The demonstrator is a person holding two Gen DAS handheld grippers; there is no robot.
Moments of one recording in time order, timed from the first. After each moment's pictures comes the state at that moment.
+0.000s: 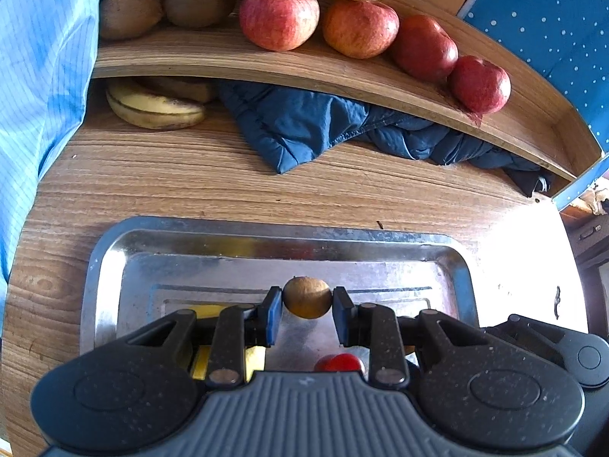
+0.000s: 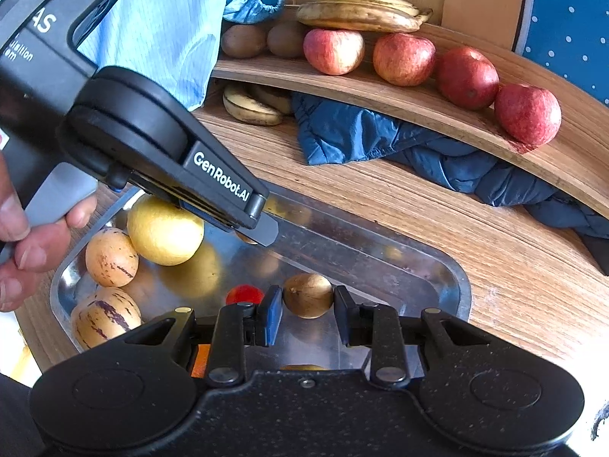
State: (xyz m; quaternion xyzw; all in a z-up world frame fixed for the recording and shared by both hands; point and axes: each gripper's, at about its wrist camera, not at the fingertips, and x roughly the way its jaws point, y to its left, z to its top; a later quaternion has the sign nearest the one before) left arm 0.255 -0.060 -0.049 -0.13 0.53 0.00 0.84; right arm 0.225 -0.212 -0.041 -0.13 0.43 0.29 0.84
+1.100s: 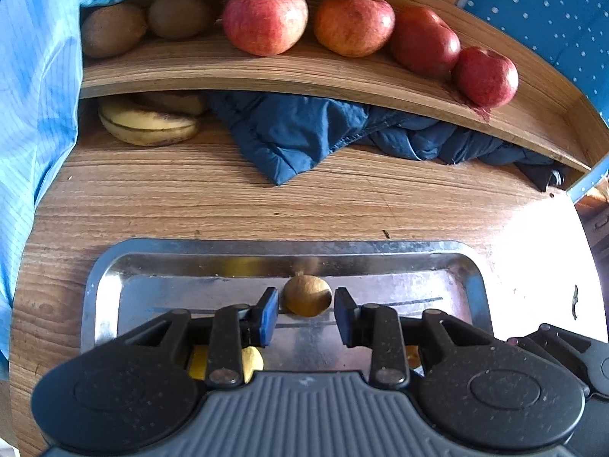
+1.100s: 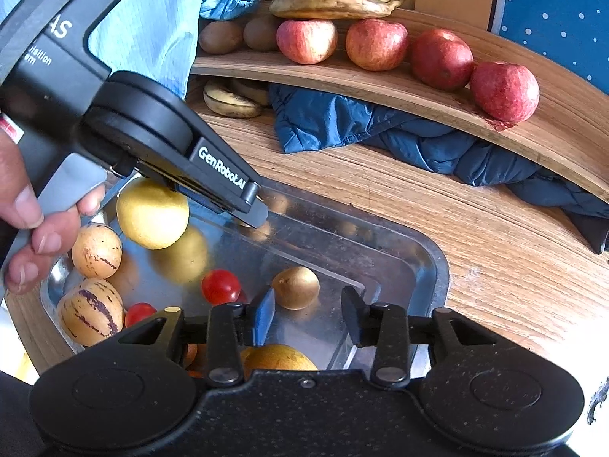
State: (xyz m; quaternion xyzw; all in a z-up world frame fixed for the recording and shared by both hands) left arm 0.271 -0.069 -0.054 -0.10 0.53 0.01 0.84; right arm 0.224 -0.226 -0.046 -0.12 0.44 0.27 0.85
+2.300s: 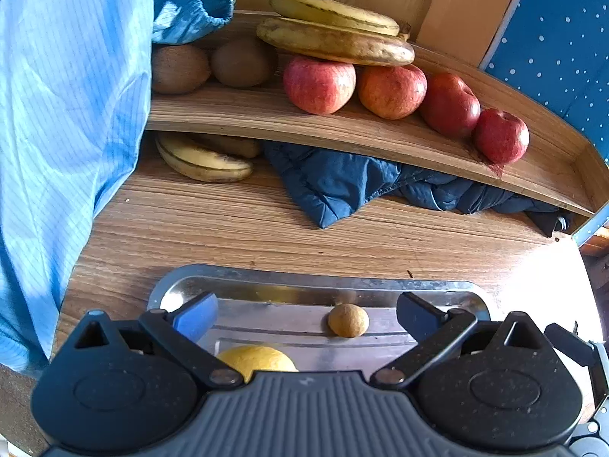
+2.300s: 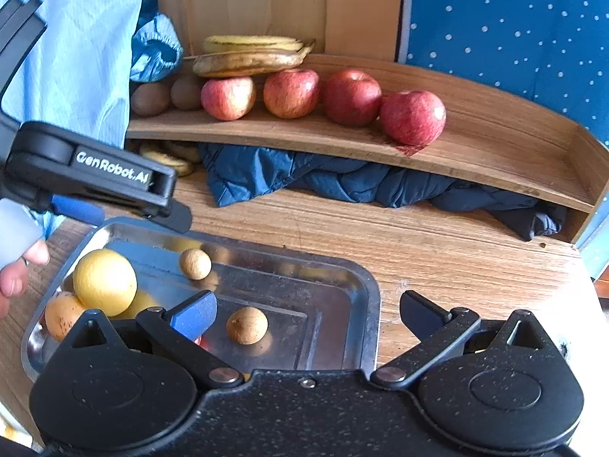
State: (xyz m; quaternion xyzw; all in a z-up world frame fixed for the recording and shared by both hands) left arm 0.250 -0.044 -0.023 -0.12 0.48 0.05 0.87; right arm 0.216 -0.240 -0.018 -0.07 0.39 0.15 0.90
